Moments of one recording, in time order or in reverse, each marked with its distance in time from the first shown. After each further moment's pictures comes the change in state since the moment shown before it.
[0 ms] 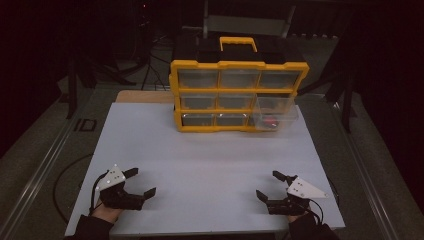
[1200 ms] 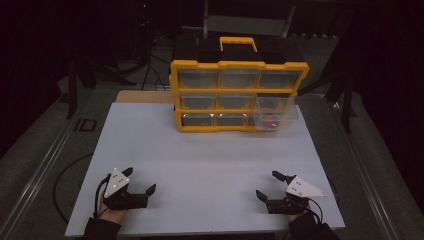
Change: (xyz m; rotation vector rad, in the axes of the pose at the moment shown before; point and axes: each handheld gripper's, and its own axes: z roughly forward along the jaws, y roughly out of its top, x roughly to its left) left arm -0.008 -0.011 0.008 -0.006 0.235 0.036; right arm -0.003 -0.003 0.003 0.026 -0.001 -0.007
